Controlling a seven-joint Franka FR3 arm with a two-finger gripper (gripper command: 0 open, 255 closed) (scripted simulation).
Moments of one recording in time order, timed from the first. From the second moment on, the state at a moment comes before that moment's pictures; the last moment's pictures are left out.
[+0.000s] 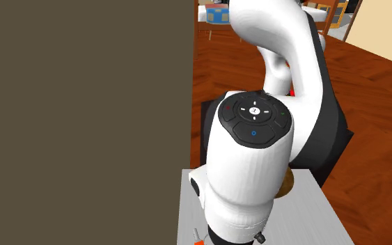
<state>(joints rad) 0.34 0.75 0.48 -1.55 -0.39 2.19 1.61</state>
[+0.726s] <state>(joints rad) 0.35 0.76 0.48 -1.54 -0.40 2.21 1.61</state>
